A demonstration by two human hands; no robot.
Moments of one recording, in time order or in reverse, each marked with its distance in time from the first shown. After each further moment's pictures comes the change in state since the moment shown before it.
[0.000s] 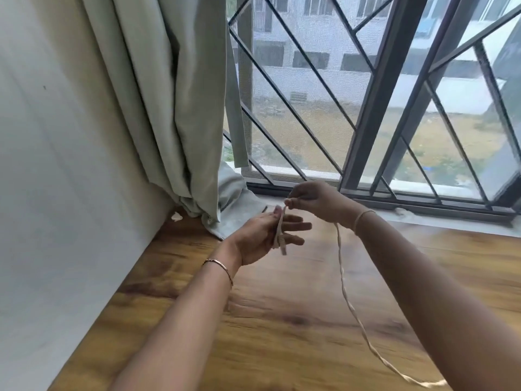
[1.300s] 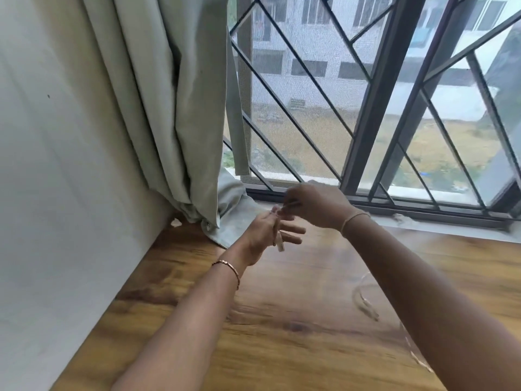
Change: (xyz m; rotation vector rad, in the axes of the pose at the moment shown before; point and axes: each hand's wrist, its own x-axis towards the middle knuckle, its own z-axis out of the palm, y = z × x) left_hand 0.008 0.005 0.008 0.272 0.215 0.101; right_hand -0.004 -0.040 -0.001 -0.762 0.063 -0.059
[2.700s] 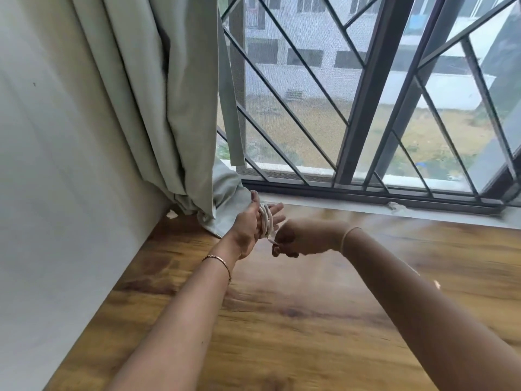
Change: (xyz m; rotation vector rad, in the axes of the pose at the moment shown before) left_hand 0.000 -0.012 -0.011 -0.239 0.092 -0.085; right_hand -0.031 -0.012 0.042 0.435 -0.566 -0.054
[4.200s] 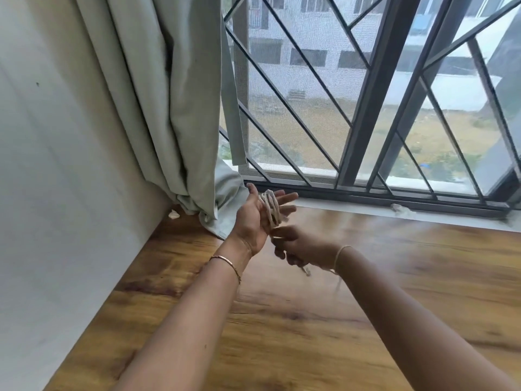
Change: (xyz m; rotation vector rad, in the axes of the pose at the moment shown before) left_hand 0.004 0.009 0.015 -0.292 -0.077 0.126; right_hand 0.021 0.017 0.039 0.675 0.168 0.086
